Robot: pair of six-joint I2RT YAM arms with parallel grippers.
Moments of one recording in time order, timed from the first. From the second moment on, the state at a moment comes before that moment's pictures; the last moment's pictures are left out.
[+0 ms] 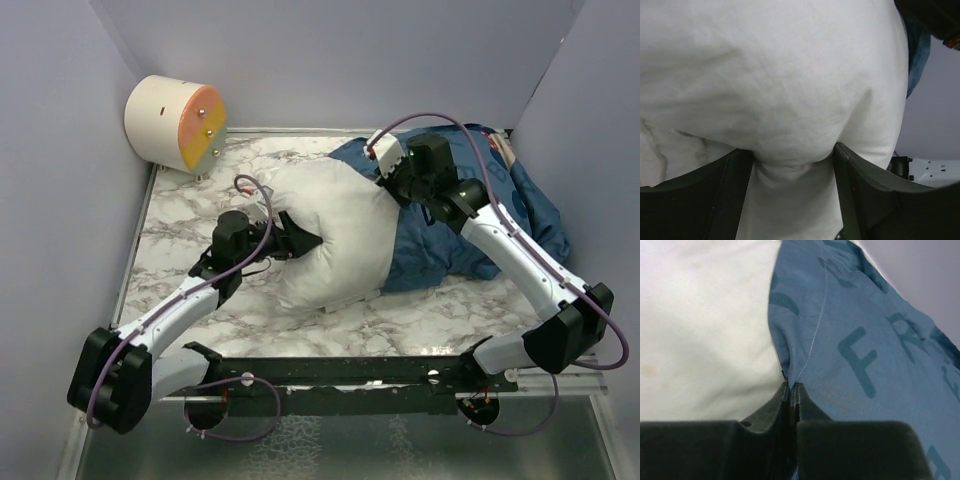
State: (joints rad) left arm -0.43 1.06 0.54 0.28 0.46 -0.78; right arm 0.55 1.41 1.39 -0.53 0.03 -0.44
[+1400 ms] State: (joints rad) left arm -0.56 1.22 0.50 0.63 0.37 -0.80; right arm 0.19 1.07 0.80 -0.13 -0.67 -0.34
